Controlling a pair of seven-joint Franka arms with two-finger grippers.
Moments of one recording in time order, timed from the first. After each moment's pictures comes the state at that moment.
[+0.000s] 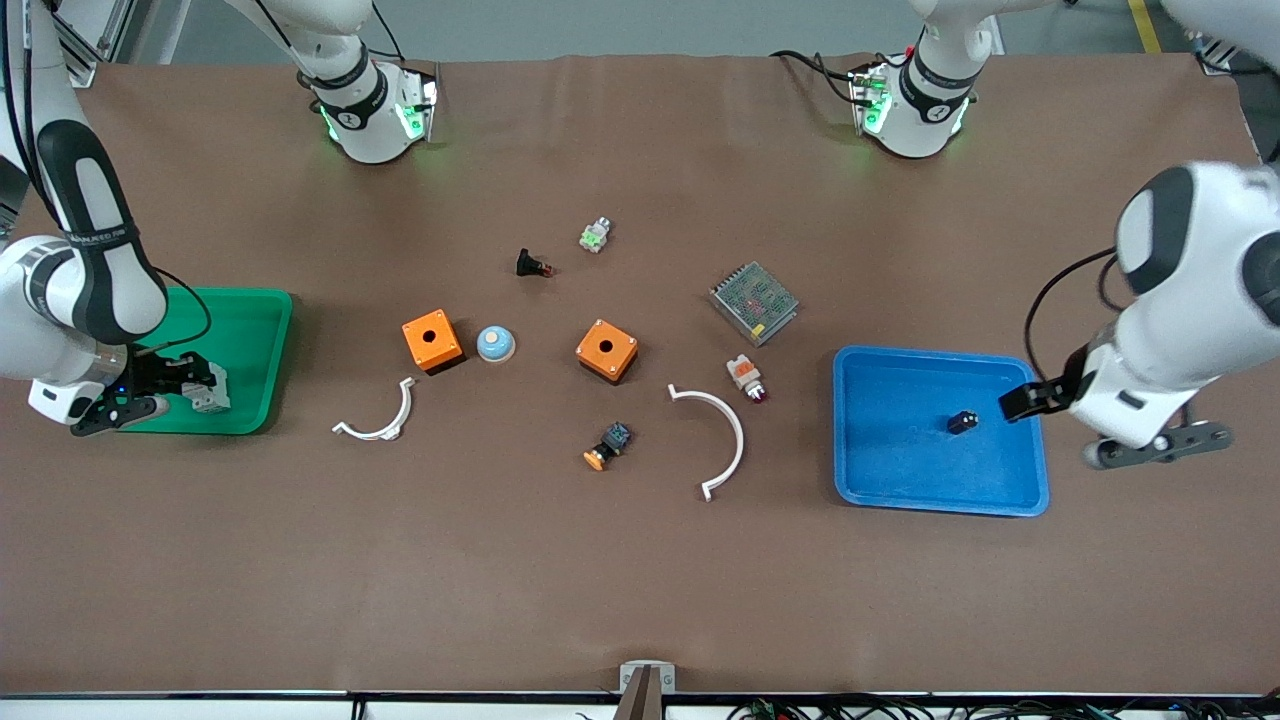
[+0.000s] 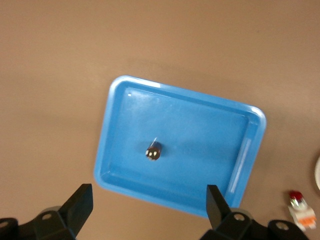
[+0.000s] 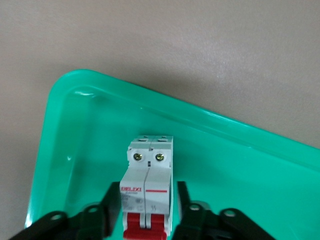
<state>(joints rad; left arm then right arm) 0.16 0.31 -0.31 -1.51 0.18 1.80 -0.32 -0.35 0.46 -0.02 -1.95 0.02 2.27 -0.71</state>
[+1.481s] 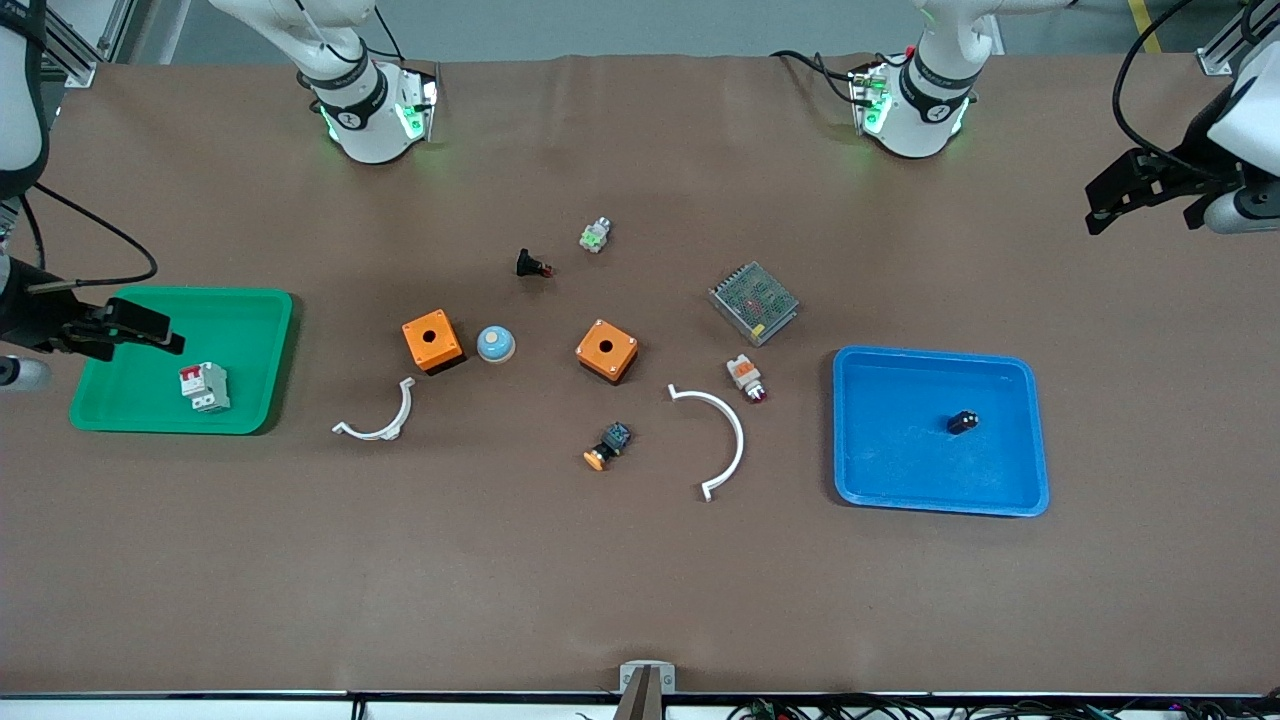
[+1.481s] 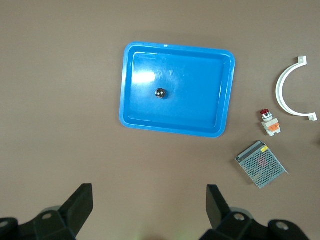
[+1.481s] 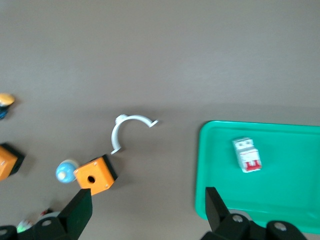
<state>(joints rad) 0.00 -0.08 -0.11 -1.58 0.04 1.51 -0.12 -0.13 0.14 0.02 -1.60 0.09 1.73 -0.10</state>
